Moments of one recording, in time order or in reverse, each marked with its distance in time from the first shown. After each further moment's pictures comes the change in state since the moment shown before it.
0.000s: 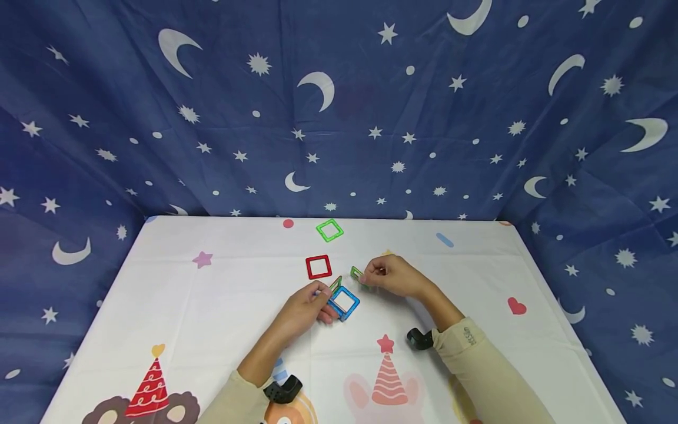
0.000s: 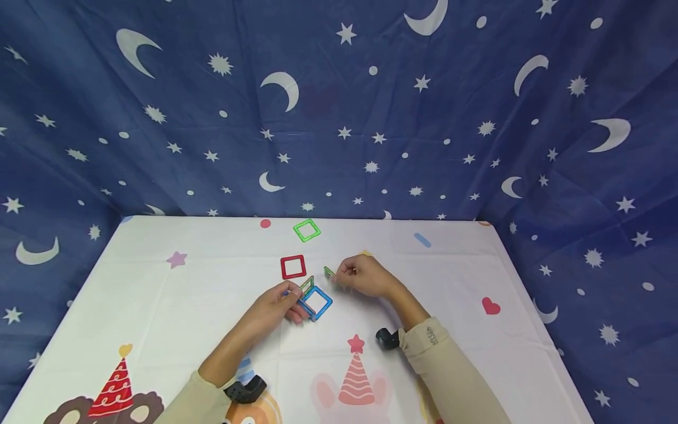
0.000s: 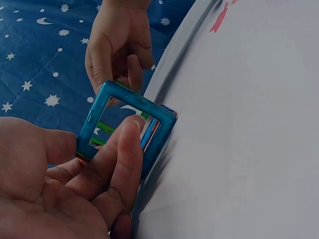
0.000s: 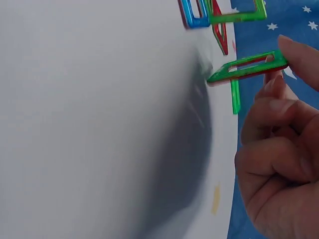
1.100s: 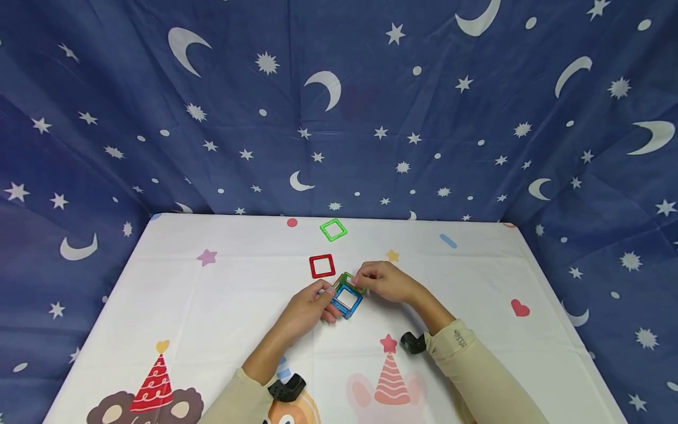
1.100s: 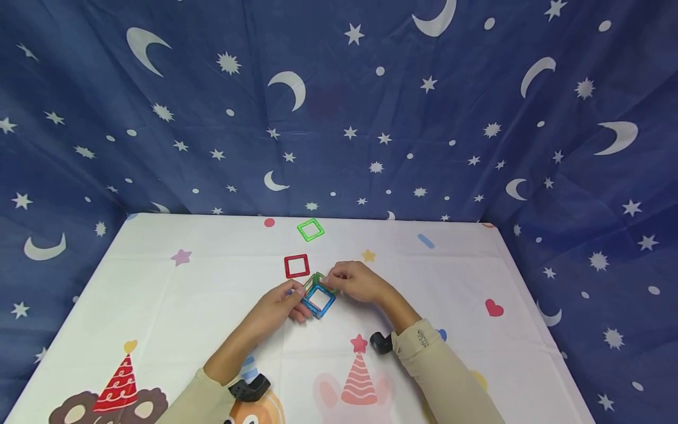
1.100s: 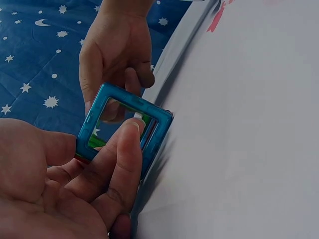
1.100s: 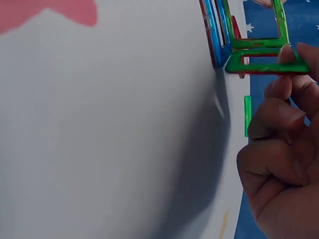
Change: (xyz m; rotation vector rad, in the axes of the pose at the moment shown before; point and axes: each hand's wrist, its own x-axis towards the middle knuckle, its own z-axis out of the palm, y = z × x) left_hand -0.003 0.001 -0.001 0.010 0.013 0.004; right_hand 0.007 -0.014 0.024 0.007 -0.072 -0.057
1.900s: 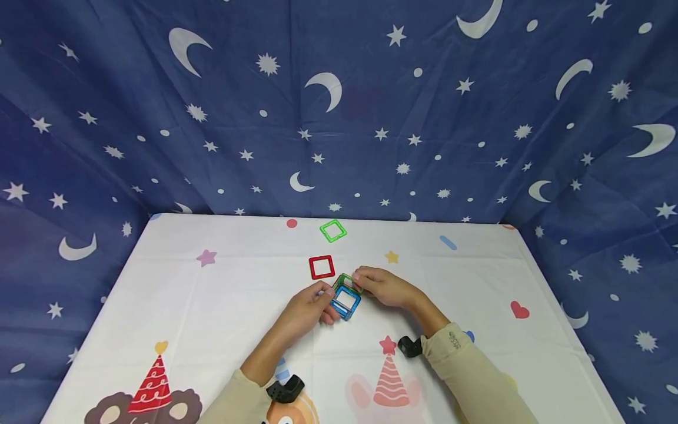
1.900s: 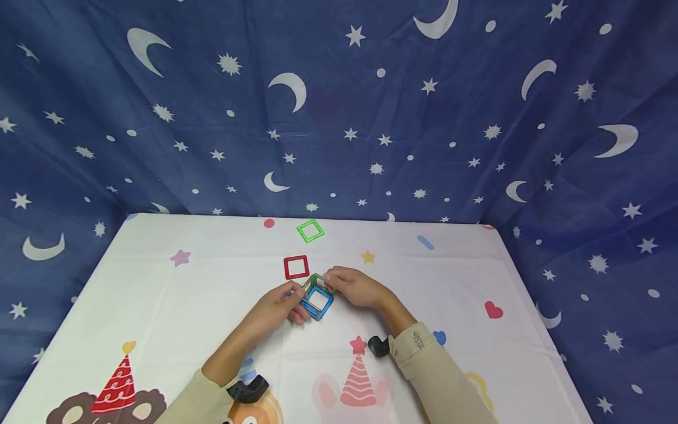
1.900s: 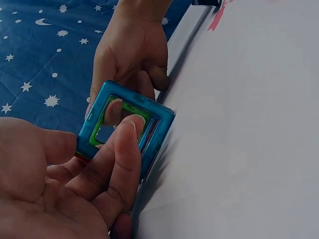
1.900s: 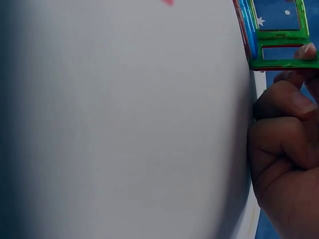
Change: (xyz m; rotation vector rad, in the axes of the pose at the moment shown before) left_hand 0.000 0.000 -0.001 0.014 -0.007 0.014; right_hand 0.004 0.022 0.009 0.112 -0.074 0.027
